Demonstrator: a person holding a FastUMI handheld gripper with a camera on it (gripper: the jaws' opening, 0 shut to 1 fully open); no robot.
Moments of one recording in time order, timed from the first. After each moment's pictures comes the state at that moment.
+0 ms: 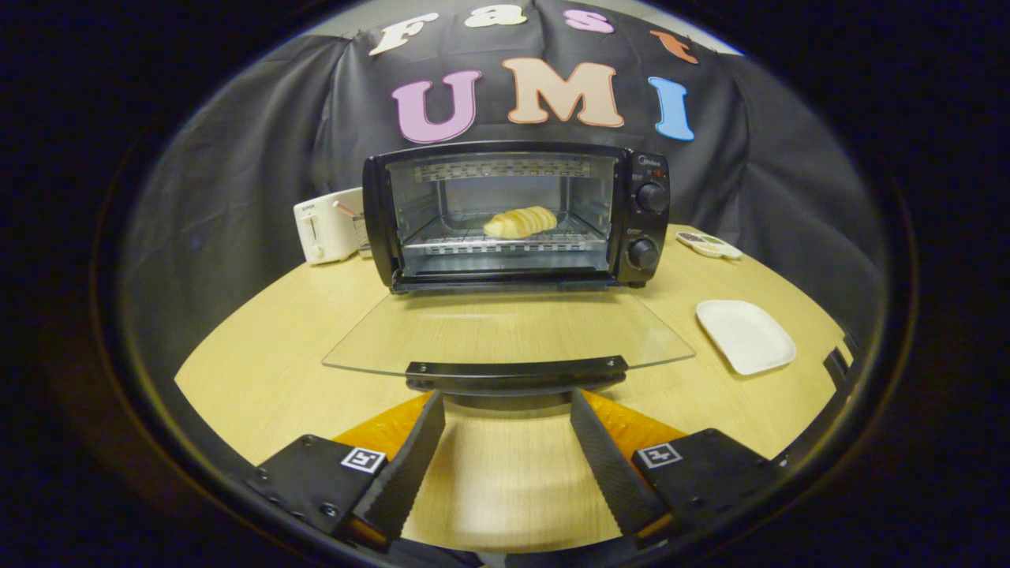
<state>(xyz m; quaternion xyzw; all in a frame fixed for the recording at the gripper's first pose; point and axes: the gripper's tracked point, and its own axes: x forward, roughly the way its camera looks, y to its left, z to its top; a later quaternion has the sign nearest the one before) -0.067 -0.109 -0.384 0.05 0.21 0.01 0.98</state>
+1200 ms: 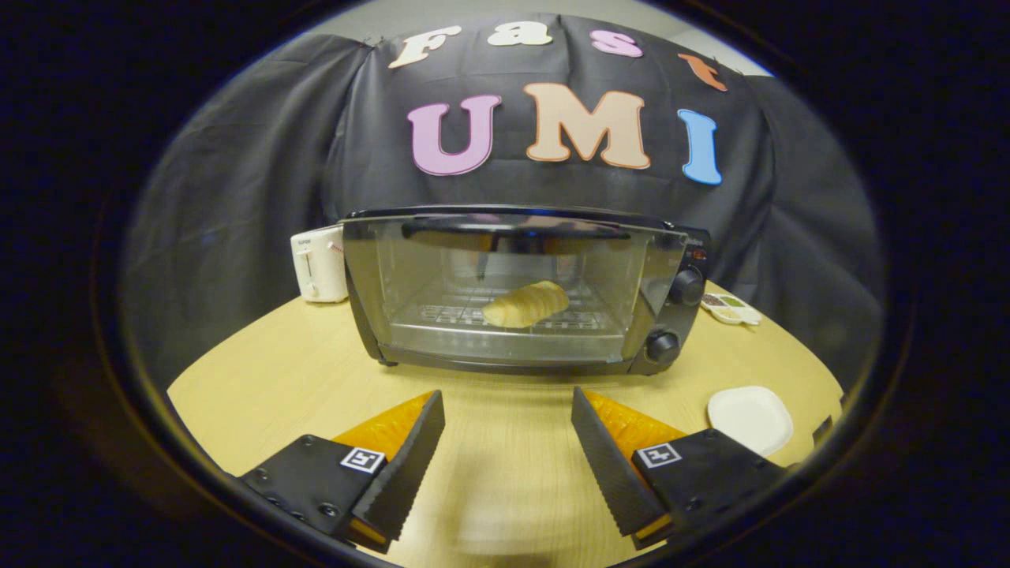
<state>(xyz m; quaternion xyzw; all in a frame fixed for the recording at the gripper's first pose) 0.019 -0.114 -0.325 0.01 0.14 0.05 0.99</state>
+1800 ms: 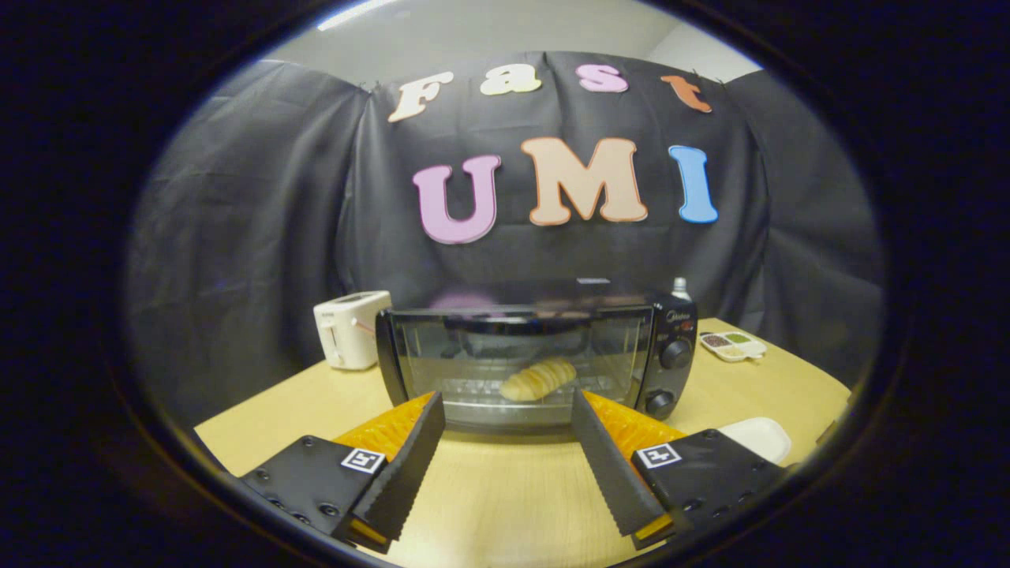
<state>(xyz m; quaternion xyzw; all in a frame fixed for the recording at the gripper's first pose) -0.002 -0.109 -0.225 0.07 0.02 0.06 1.00</state>
